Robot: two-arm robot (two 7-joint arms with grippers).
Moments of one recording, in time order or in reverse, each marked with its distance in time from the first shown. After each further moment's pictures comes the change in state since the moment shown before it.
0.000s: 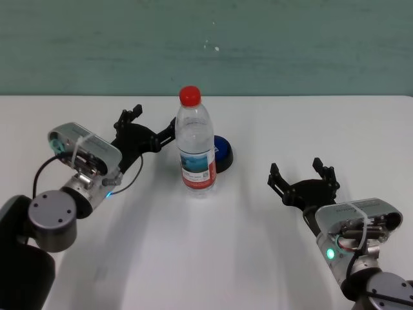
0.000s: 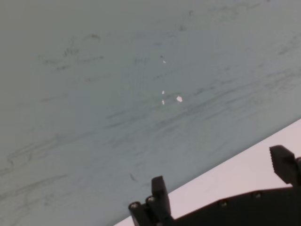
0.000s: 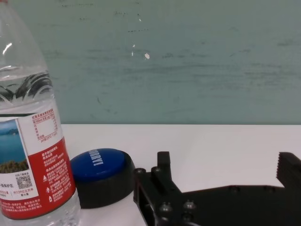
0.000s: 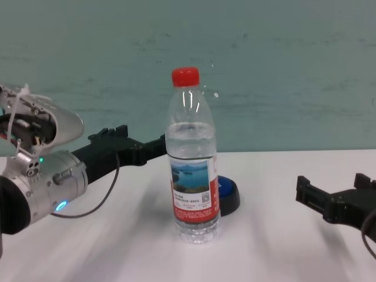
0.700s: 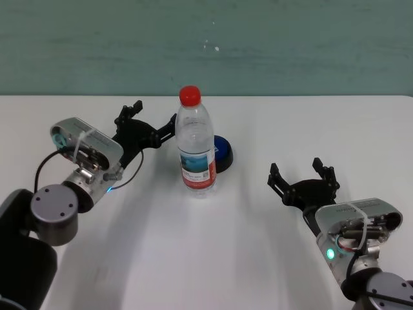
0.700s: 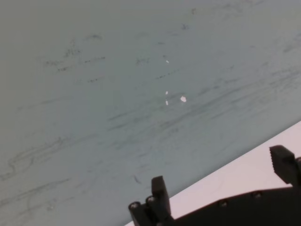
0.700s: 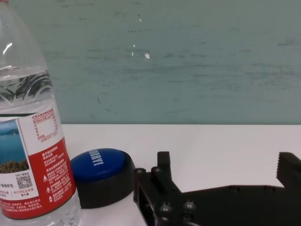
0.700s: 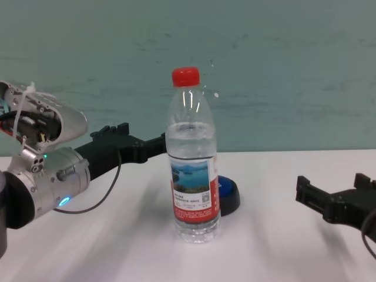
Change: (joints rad) left arm -0.037 -0.008 0.005 0.052 0.012 -0.019 -0.001; right arm 0.000 0.000 0.000 0.000 0.000 0.000 0.000
